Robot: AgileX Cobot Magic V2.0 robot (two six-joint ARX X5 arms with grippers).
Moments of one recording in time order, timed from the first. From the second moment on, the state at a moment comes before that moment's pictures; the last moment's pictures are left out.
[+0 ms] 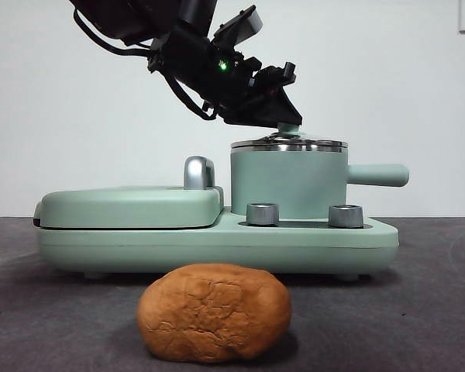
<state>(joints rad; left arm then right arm) -0.60 1.93 1.44 0.20 0.31 0.14 0.11 0.62 0.81 -0.56 -0.39 -0.20</state>
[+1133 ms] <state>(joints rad) -0.43 1.53 1.44 -0.19 0.28 0.14 0.50 0.81 0.81 -0.56 -0.39 -0.32</state>
